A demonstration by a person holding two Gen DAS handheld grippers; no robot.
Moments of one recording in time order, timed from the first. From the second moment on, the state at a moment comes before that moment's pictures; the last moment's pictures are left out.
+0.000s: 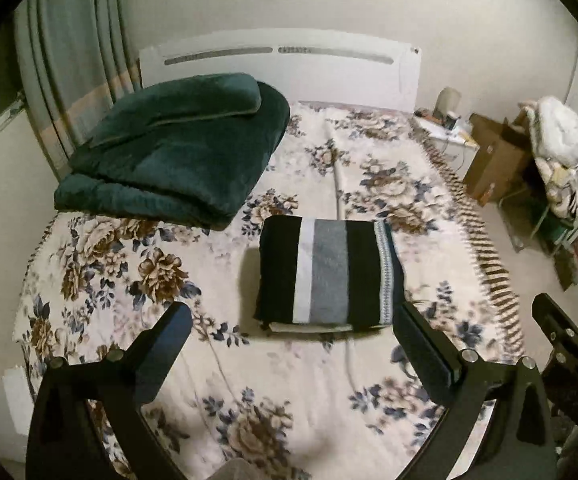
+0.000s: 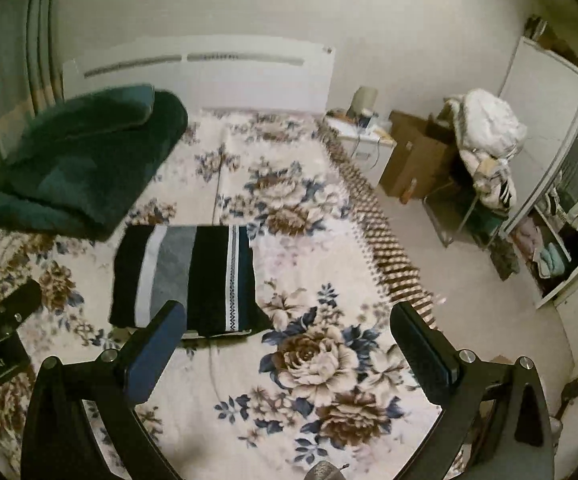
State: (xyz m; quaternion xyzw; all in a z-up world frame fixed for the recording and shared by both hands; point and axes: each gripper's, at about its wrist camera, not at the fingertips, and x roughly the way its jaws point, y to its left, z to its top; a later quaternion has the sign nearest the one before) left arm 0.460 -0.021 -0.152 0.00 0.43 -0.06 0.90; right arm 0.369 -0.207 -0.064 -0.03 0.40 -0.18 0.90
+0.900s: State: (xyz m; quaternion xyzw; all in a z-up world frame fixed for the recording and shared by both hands) left arm 0.315 0.001 -0.039 0.00 0.37 -0.05 0.93; right arm 0.195 -0.166 0.097 -0.03 0.32 -0.13 0.94
